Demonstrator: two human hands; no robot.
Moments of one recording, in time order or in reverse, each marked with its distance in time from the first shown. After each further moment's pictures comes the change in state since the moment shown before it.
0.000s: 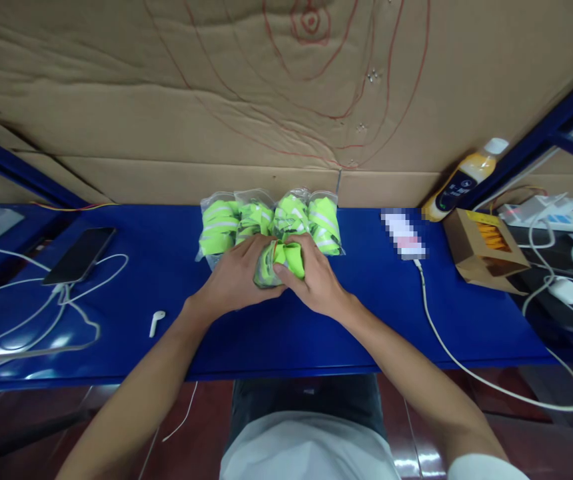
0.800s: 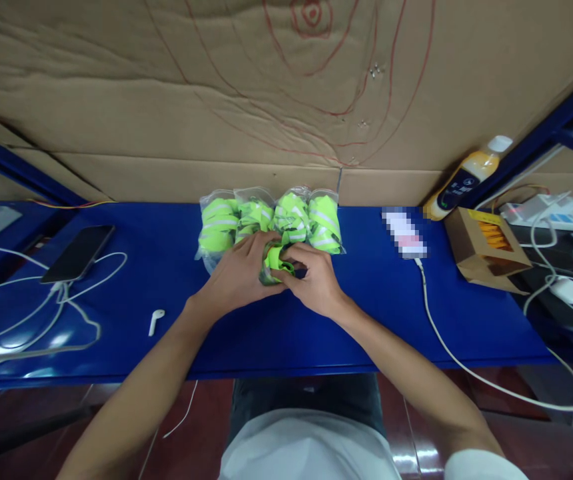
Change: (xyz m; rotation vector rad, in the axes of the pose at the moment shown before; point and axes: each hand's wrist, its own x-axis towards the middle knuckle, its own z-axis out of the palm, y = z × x) left_hand -0.001 -0.003 0.005 0.023 -0.044 -0.040; right_hand 0.005 -0.010 0.008 0.220 0.038 0.139
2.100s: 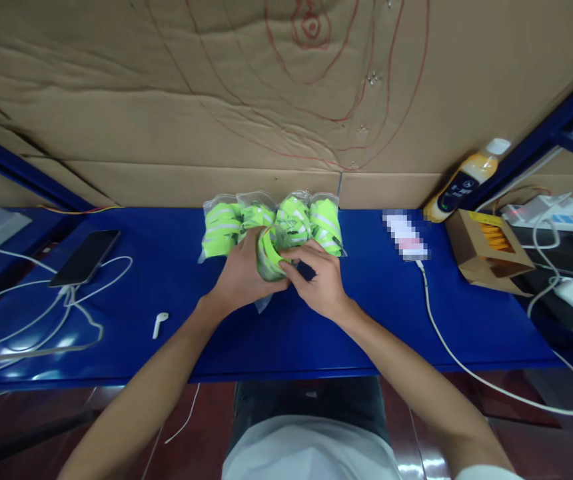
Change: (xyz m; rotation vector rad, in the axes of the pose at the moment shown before) left_hand 0.001 -0.002 0.011 -0.172 0.112 -0.247; right_hand -0.001 -0.001 -0.002 -0.102 0.159 -0.232
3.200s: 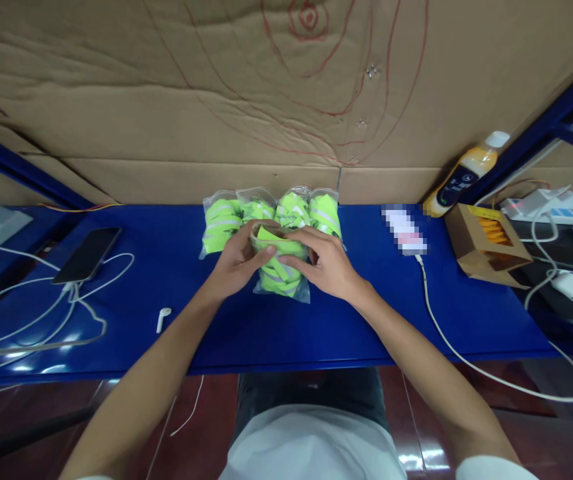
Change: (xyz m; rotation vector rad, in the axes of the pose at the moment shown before) left_hand 0.011 -0.002 -0.009 -0.733 -0.041 -0.050; right_hand 0.021 0.007 -0.026 -0.083 -0.277 0.062
